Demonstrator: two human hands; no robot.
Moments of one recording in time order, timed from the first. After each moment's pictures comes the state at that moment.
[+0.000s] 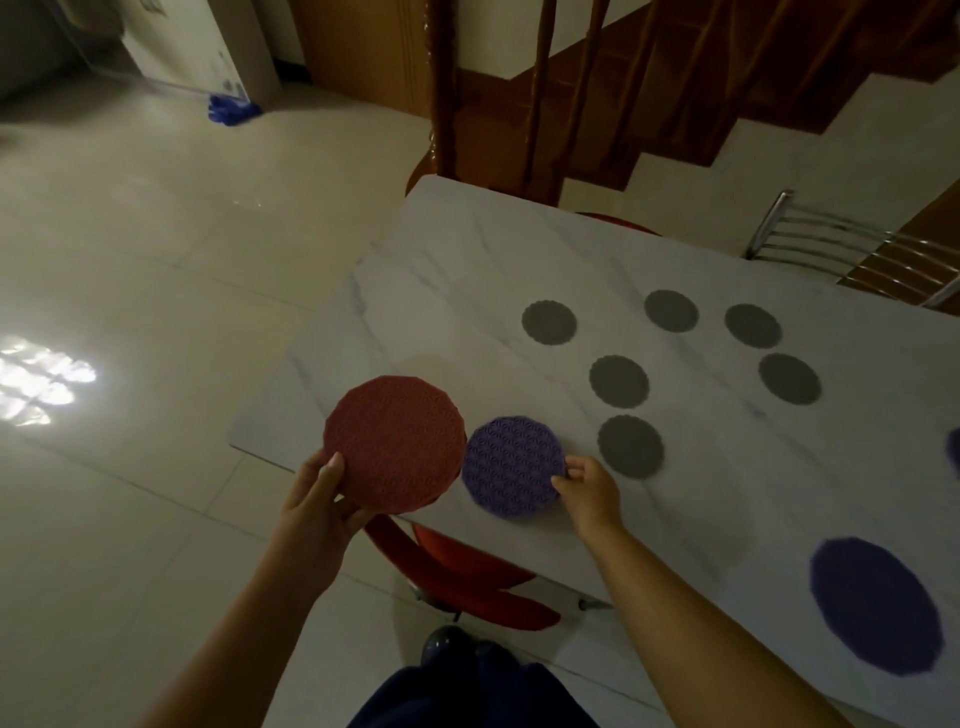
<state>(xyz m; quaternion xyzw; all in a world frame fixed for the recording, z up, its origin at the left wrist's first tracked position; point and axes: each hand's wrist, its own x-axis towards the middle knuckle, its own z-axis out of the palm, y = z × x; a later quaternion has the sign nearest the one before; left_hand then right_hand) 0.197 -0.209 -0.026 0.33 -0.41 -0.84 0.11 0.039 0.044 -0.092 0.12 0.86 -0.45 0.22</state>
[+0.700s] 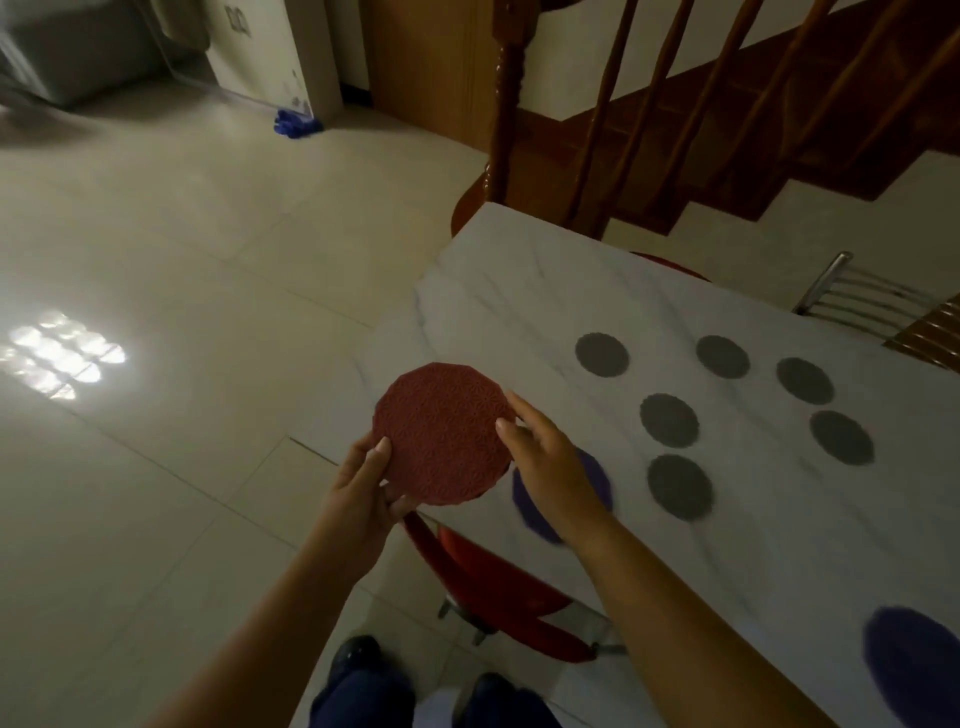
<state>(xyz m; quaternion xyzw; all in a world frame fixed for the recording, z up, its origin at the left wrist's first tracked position) 0.201 -0.235 -0.009 0.29 -0.39 -0.87 0.12 0.077 -0.071 0.026 -0.18 0.75 -0.57 0.27</state>
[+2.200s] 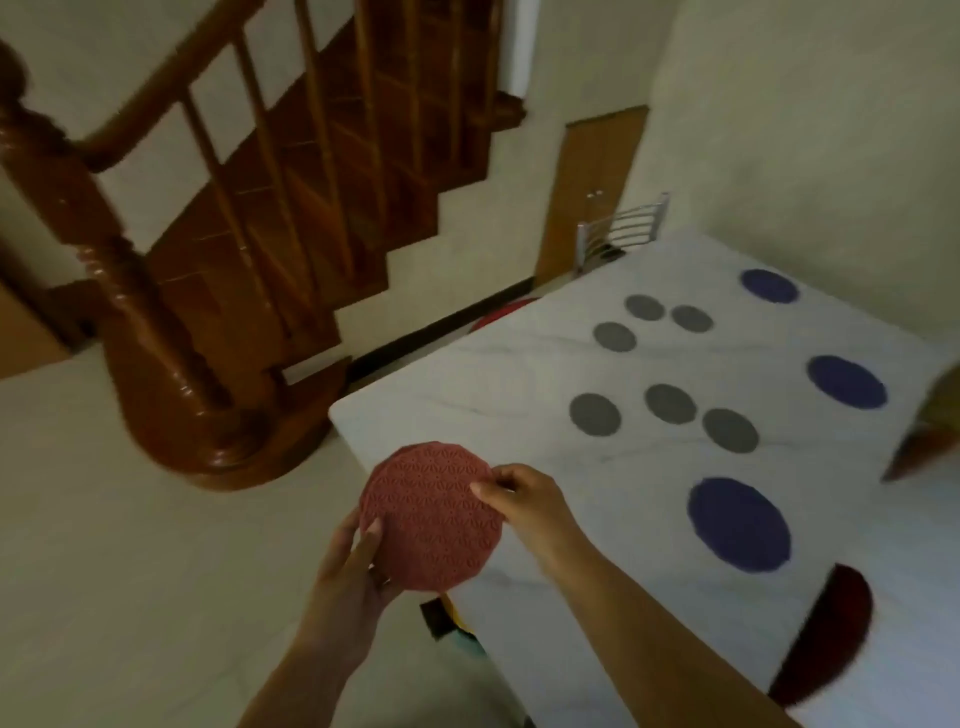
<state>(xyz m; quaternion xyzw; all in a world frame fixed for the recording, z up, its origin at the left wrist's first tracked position) -0.200 -0.609 -0.022 0.06 -0.49 -0.81 -0.33 -0.136 -0.415 0.029 0.33 0.72 -0.61 -0.06</state>
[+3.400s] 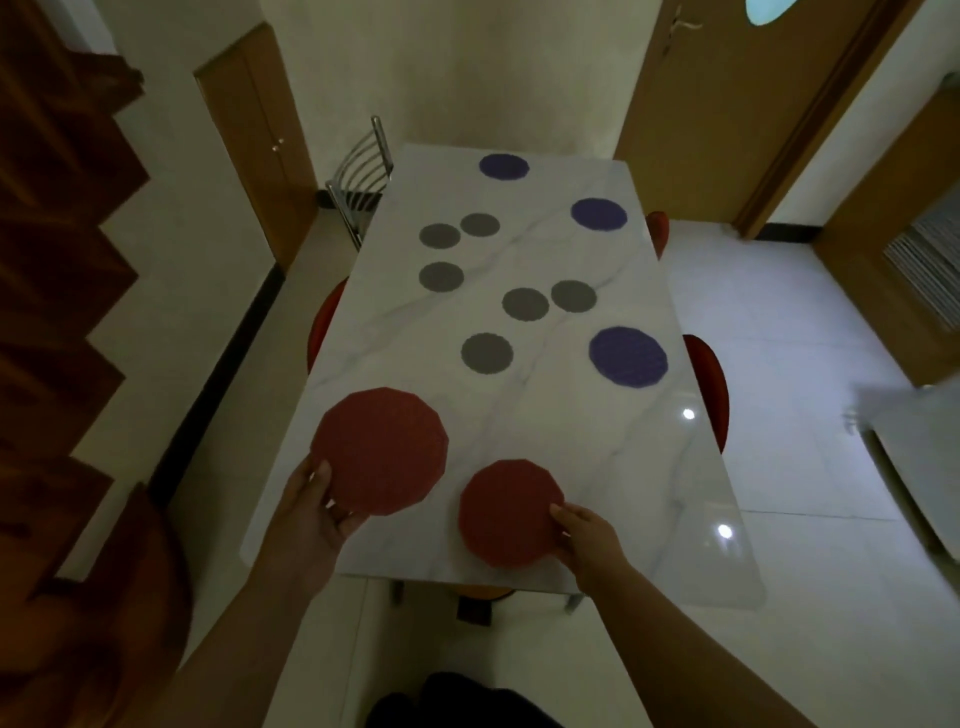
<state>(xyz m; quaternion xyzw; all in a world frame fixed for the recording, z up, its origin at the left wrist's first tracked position) -0.440 -0.524 -0.013 -0.12 -0.51 -0.62 -0.58 -0.145 -0.481 -0.075 0.65 0.16 -0.65 -0.37</state>
